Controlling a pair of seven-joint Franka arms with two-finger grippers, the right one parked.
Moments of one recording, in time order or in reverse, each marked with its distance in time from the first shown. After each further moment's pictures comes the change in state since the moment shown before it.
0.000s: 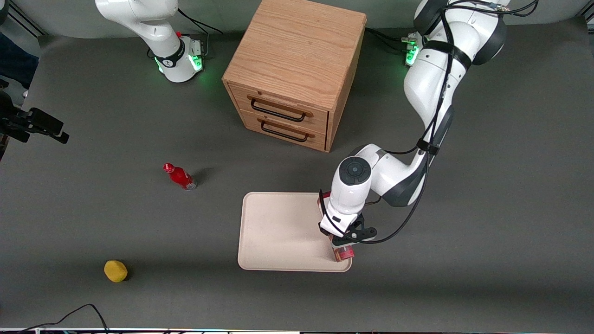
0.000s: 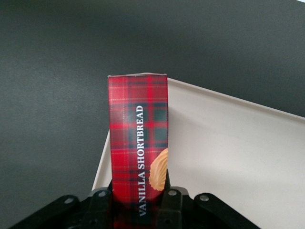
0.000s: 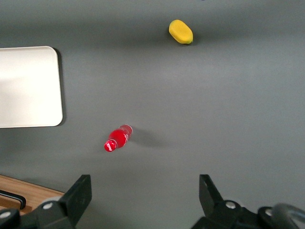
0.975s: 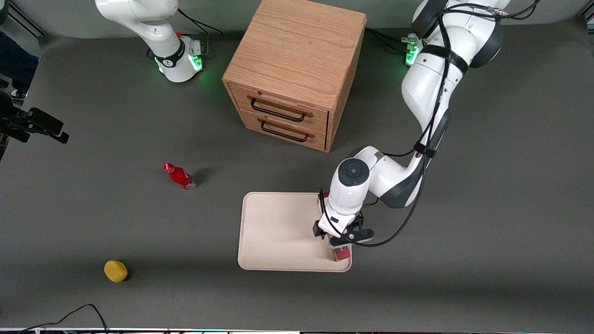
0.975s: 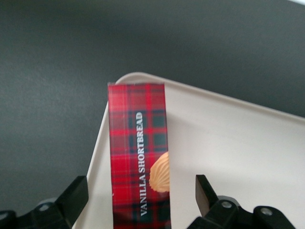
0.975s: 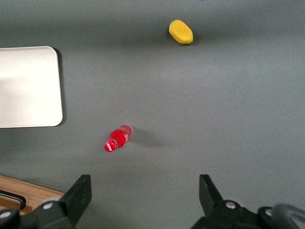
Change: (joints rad) arm -0.002 0.015 -0.001 0.023 0.001 0.016 0.009
